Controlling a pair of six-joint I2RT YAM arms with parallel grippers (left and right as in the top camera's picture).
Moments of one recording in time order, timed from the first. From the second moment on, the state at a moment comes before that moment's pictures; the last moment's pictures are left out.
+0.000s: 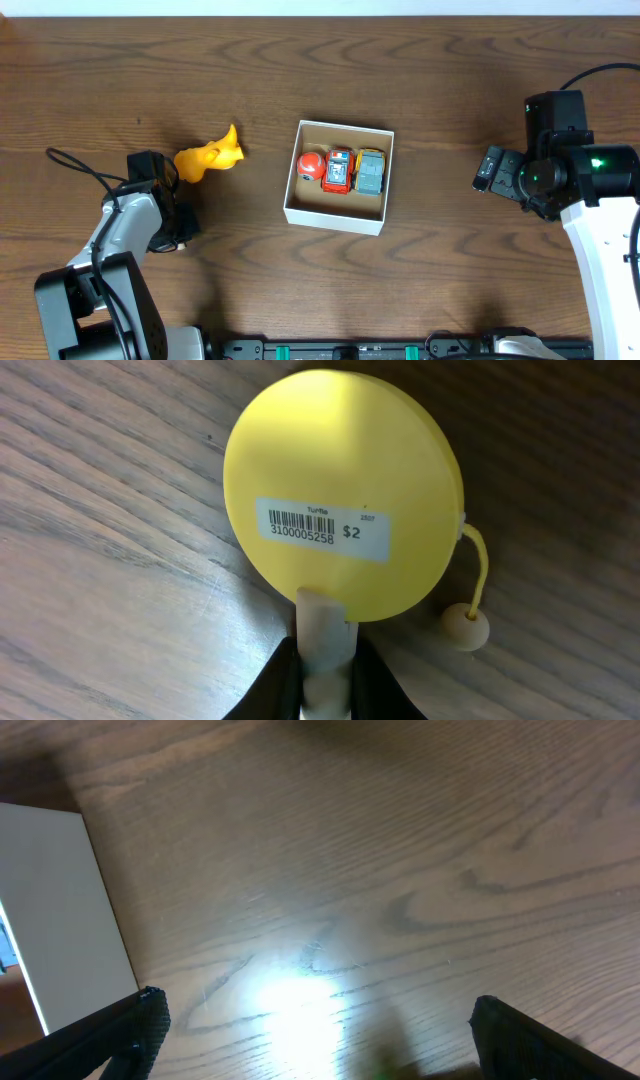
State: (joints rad) left arm 0.24 1.58 0.75 -0.67 -0.10 -0.17; right arm 0.05 1.30 1.33 -1.31 0.15 0.46
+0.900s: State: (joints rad) left arm -0.49 1.23 1.07 -0.80 0.08 0.33; right arm 0.05 1.30 1.33 -1.30 0.15 0.46
